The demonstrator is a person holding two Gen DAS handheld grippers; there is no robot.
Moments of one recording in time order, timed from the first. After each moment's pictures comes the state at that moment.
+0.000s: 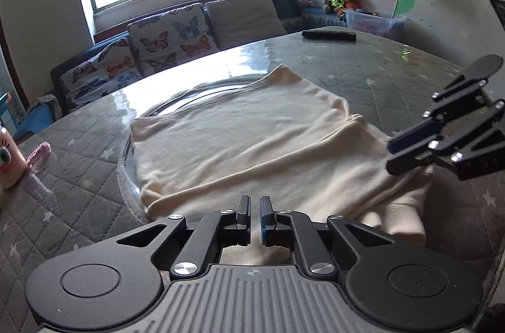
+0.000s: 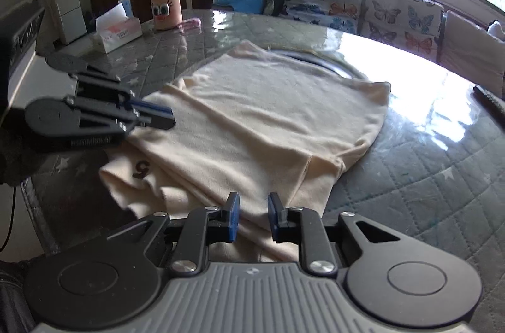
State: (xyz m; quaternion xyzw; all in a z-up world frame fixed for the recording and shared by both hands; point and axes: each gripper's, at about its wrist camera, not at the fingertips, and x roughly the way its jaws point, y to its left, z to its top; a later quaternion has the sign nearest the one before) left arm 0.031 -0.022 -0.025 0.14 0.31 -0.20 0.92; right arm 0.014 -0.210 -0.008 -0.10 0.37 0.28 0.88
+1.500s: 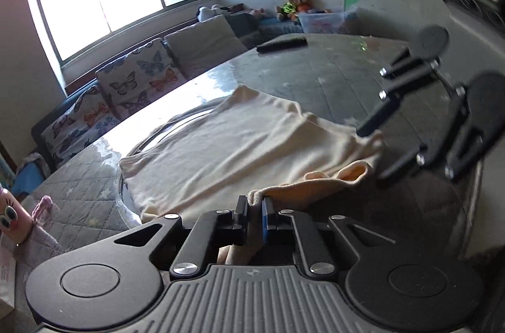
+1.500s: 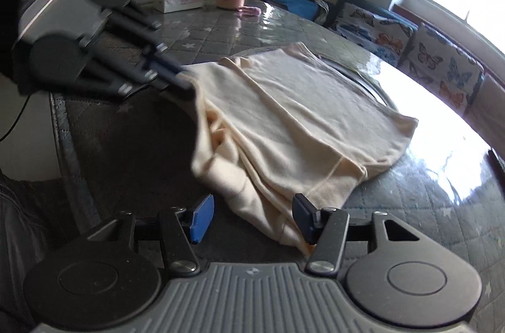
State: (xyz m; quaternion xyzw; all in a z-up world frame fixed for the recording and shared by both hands) left arm 0.003 -0.020 -0.012 0.21 0.26 -0.26 0.90; right arm -0.034 -0.200 -0.009 -0.23 0.33 0.35 0.84
